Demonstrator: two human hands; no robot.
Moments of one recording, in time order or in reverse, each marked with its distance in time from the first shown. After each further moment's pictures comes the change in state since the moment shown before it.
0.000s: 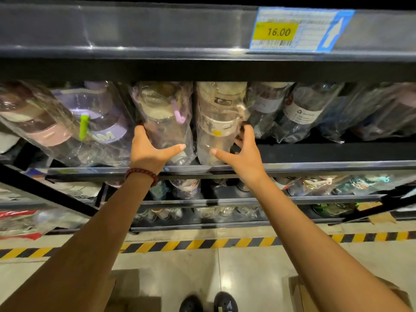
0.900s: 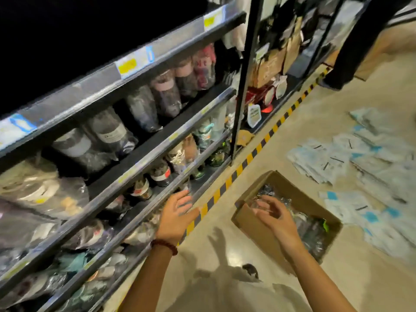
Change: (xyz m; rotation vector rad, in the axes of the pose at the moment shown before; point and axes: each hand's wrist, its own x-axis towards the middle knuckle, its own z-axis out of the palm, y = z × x) left_hand -0.289 0.139 0.157 -0.145 -1.025 -0.149; right_hand -0.398 0.019 -0.229 0.374 0.883 0.497
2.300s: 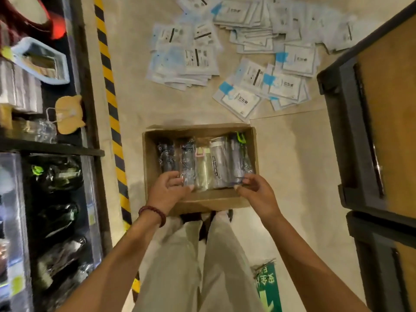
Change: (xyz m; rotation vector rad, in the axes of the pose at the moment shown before) left_hand 0.257 -0.139 0.440 0.779 -0.730 -0.306; right_hand 0.194 0.207 -0.264 0.263 0.710 0.584
